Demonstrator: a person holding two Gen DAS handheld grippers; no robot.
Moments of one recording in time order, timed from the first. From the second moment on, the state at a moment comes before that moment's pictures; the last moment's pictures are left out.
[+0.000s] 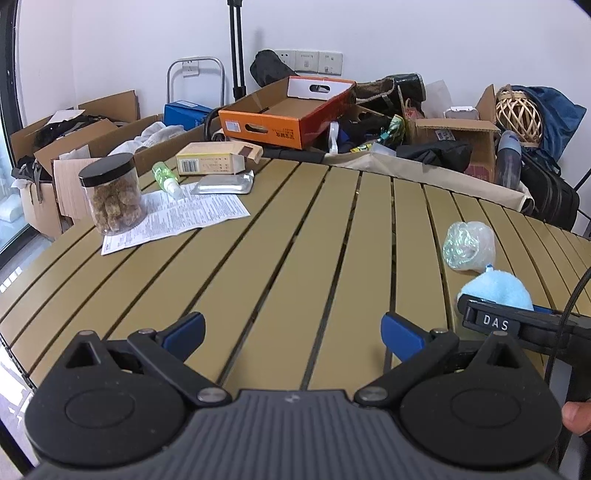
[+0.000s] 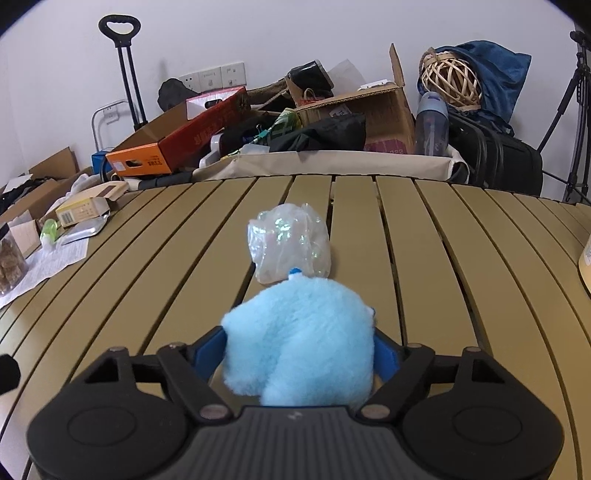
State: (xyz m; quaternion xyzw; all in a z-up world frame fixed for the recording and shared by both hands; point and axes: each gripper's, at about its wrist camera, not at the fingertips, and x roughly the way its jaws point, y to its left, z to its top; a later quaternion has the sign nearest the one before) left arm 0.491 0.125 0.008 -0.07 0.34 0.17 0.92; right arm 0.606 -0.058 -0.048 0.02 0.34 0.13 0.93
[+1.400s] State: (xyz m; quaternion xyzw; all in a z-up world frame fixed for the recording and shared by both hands) left arm 0.659 -0.028 -0.004 -0.02 0.35 0.14 0.93; right arm 0.614 -0.262 -0.022 0.19 0.23 0.03 0.95
